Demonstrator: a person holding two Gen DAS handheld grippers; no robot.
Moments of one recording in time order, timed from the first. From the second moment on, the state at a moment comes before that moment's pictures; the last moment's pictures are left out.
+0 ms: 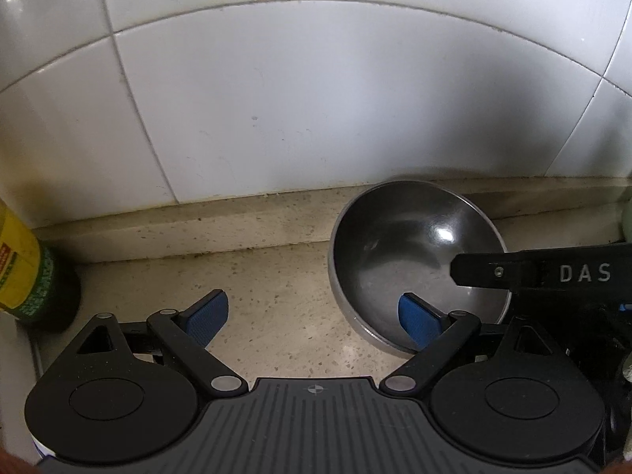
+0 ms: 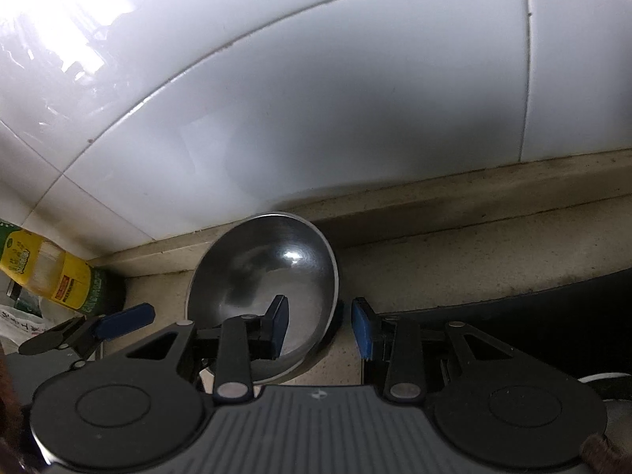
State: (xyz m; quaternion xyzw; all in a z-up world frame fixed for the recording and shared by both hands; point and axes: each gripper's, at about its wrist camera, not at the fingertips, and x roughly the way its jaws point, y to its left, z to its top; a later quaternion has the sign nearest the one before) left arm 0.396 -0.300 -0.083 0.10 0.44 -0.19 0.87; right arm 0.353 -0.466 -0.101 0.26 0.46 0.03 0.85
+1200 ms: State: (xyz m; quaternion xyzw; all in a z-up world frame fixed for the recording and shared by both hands) left arm 0.350 -0.290 -0.017 0.11 0.39 -0.22 0.89; right arm 0.331 -0.455 -0.051 0.25 0.42 0.07 0.87
